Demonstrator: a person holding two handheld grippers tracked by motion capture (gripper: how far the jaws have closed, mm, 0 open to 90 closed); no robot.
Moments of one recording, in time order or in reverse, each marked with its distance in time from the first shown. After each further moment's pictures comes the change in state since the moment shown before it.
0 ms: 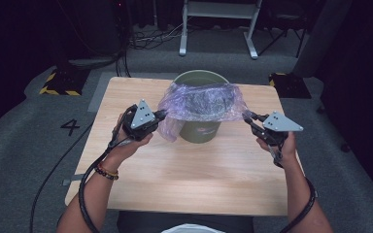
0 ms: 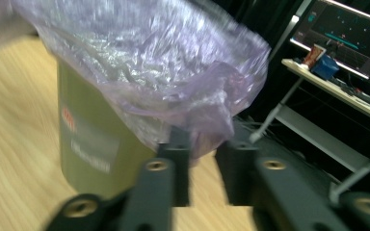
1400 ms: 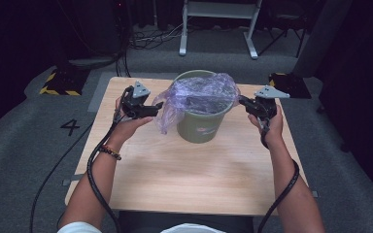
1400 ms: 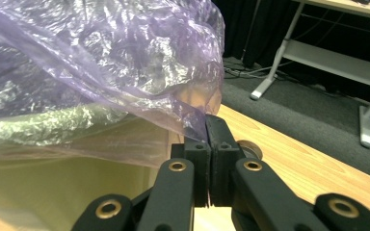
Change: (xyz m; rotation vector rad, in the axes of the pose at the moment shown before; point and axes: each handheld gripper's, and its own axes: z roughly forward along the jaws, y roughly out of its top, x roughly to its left) left arm 0.067 -0.027 0.053 0.147 0.089 -0.209; right arm -0.044 0.001 0.071 0.167 -0.031 0.298
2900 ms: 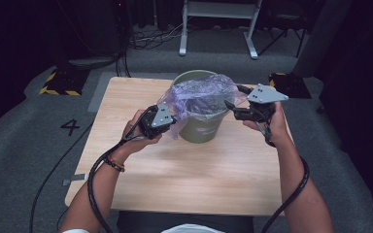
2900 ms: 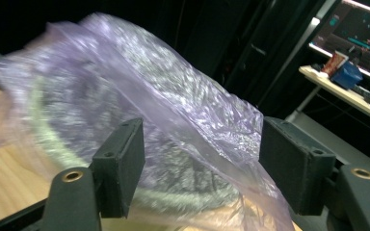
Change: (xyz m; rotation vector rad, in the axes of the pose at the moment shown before) left arm -0.081 0.009 -0.021 0.001 -0.192 0.406; right arm 0.048 0.049 -0.036 -0.121 0.081 -0.317
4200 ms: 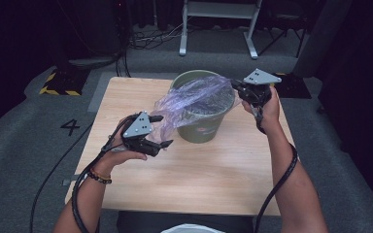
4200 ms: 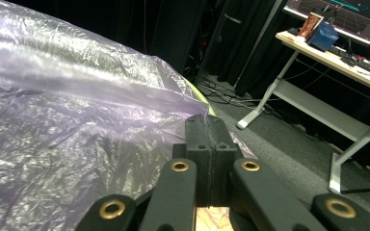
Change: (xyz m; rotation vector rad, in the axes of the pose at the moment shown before) left arm -0.009 -0.024 -0.055 -0.190 -0.157 -0.082; right arm -0.031 0.002 0.036 0.092 -0.090 0.115
